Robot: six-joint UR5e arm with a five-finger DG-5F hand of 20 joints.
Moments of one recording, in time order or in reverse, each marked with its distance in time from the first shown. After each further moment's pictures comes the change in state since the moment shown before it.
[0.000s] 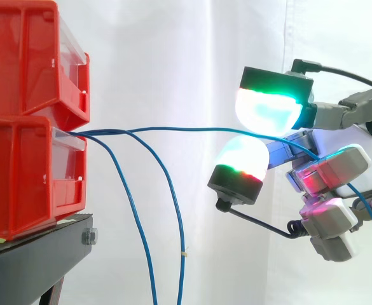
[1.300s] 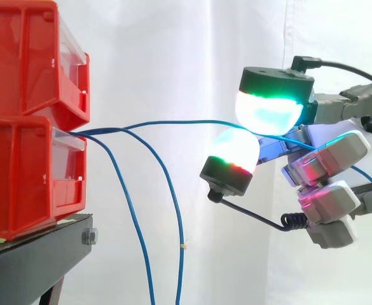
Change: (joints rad) arm 0.000 0.000 0.000 0.026 0.017 0.000
